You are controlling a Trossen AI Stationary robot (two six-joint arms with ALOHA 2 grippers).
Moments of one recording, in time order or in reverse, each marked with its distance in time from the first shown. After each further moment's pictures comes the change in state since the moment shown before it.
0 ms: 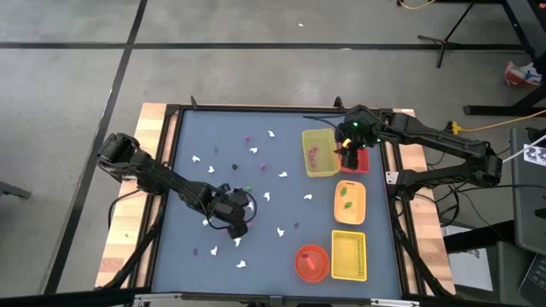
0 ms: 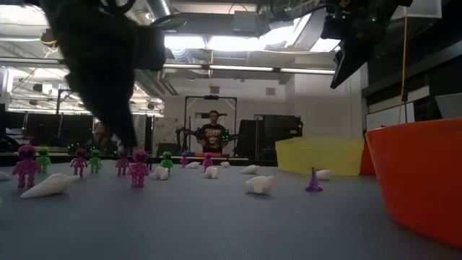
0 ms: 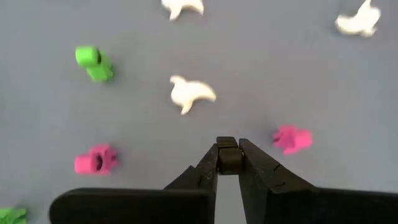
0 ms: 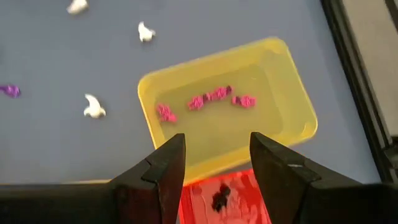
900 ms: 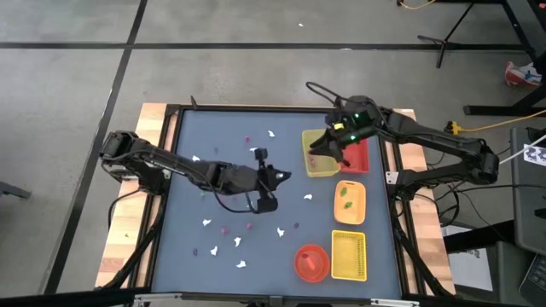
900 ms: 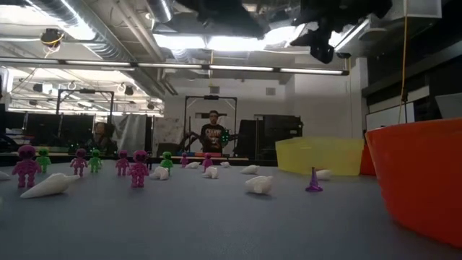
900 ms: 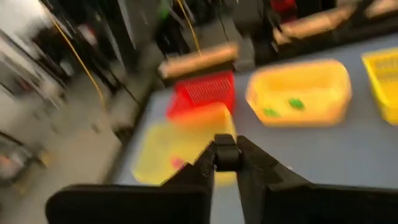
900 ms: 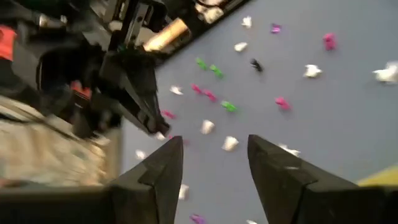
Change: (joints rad) left arm 0.191 0.000 0.218 0.573 -0.263 1.094; right arm 0.000 0.044 0.000 0.491 -0.501 0.621
